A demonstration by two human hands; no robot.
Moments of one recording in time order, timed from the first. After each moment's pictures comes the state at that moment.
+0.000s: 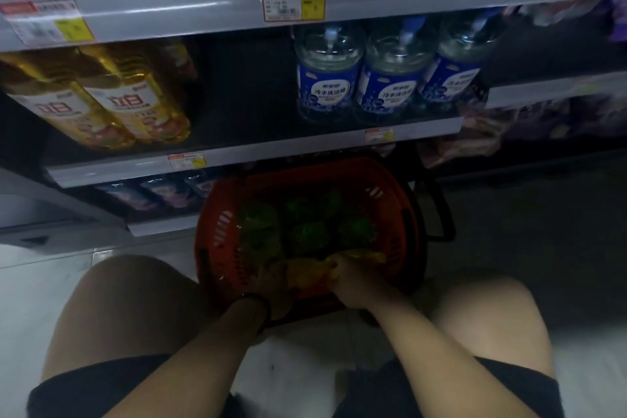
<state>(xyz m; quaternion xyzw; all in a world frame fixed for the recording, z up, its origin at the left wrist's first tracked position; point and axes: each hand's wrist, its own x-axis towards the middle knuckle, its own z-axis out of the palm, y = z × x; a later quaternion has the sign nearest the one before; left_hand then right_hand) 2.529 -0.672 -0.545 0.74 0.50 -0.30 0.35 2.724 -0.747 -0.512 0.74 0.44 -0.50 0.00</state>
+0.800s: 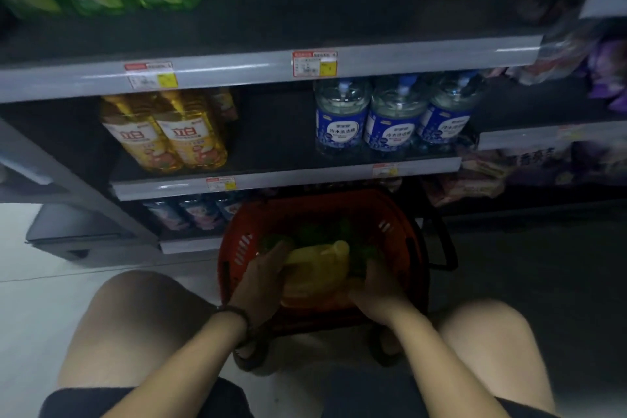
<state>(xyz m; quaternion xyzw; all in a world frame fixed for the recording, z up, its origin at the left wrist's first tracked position) 2.503 -0.683 -0.436 0.78 0.48 0.10 0.40 2.732 -0.772 -0.462 0.76 0.38 -0.49 -0.20</state>
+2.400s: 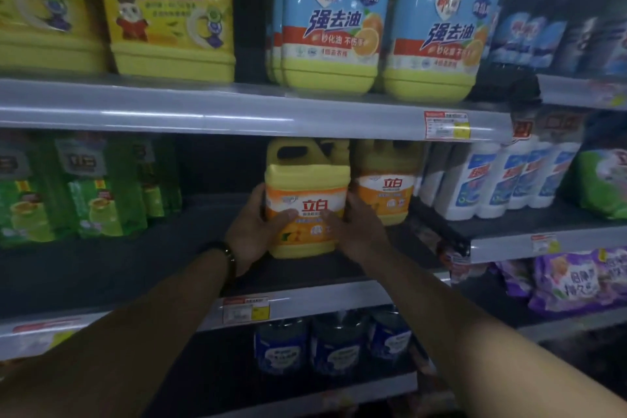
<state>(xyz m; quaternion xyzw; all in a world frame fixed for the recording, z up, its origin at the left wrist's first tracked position) 2.717 -0.405 -0.149 0.68 0.28 0.40 0.54 2.914 -0.485 -0.152 0.69 0.50 -0.16 -0.50</state>
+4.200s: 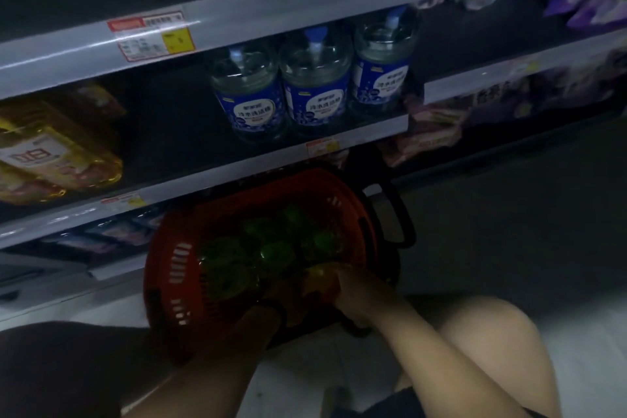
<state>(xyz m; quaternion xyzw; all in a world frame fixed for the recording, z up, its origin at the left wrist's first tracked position) 2.651 -0.690 -0.533 0.77 0.45 -0.30 0.35 2.804 -0.782 -0.527 0.75 0.42 -0.51 -0.04</state>
